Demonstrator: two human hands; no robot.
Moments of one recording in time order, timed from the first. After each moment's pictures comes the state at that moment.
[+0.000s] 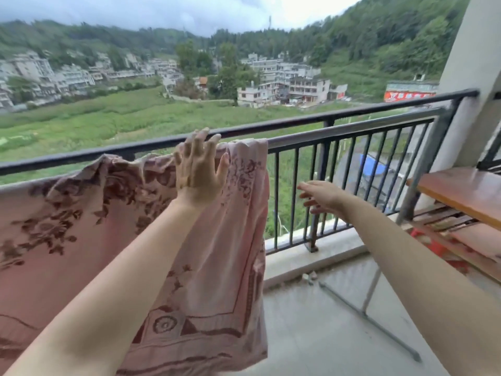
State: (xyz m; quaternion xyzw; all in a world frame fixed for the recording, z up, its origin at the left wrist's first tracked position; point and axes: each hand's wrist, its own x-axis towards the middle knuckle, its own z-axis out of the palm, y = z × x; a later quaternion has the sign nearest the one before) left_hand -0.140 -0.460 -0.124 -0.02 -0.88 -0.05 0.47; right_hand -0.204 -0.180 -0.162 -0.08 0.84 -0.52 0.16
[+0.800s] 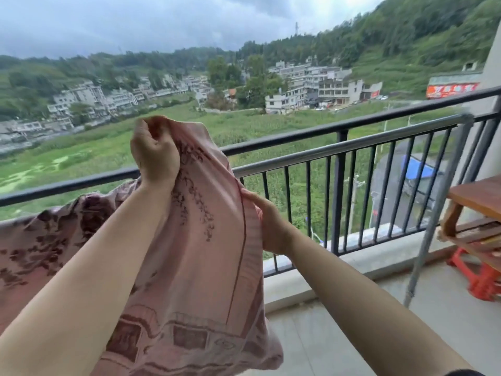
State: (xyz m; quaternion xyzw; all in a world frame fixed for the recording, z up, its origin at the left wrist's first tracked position) left_hand -0.178 -0.428 -0.025 0.07 -0.69 -0.38 0.61; right_hand -0.223 -0.240 -0.165 -0.28 0.44 -0.72 0.45
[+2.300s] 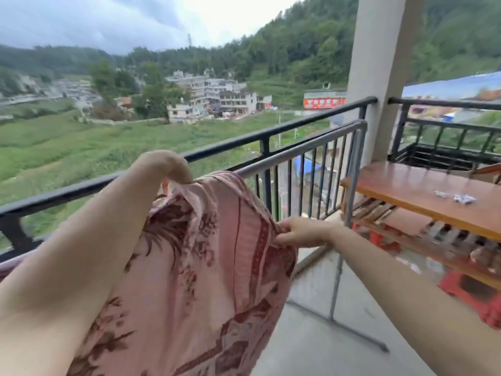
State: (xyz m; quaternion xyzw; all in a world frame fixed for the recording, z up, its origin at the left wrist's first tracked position) left_hand -0.318 -0.387 -0.014 0.02 -0.98 0.13 -0.15; right_hand -0.272 -0.118 -0.167 -0.17 0.91 -0.33 0.18
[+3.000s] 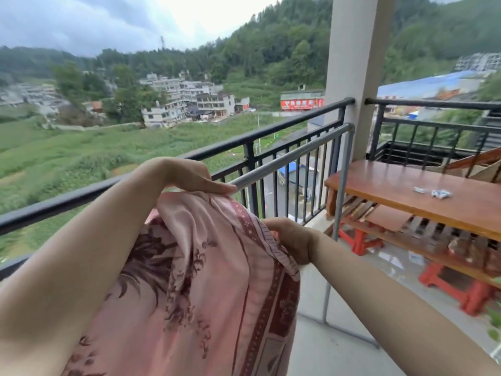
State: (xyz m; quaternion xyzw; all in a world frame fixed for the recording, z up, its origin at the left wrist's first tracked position) left_hand -0.369 -0.361 -0.020 -0.21 -0.96 -0.04 -0.20; right_hand -0.280 -0.148 -0.160 -0.11 0.60 -0.70 0.38
